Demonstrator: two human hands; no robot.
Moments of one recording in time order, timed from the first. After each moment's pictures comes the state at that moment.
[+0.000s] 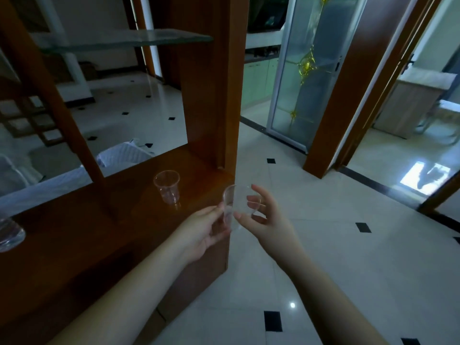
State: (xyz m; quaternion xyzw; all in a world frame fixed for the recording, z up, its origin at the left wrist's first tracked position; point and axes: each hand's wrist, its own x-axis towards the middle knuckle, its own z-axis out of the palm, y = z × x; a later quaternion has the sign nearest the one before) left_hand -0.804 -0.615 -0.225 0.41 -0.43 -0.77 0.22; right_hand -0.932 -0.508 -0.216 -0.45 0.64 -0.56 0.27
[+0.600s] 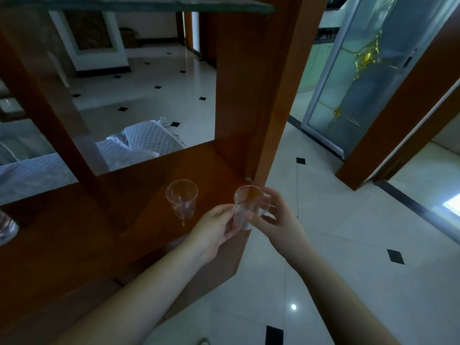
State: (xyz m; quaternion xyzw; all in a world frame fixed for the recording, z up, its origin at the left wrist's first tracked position) left_hand -0.854 -0.726 -0.285 0.46 -0.39 -0.75 0.27; right_hand -0.998 -0.647 -0.257 -0.48 0.63 -0.49 0.35
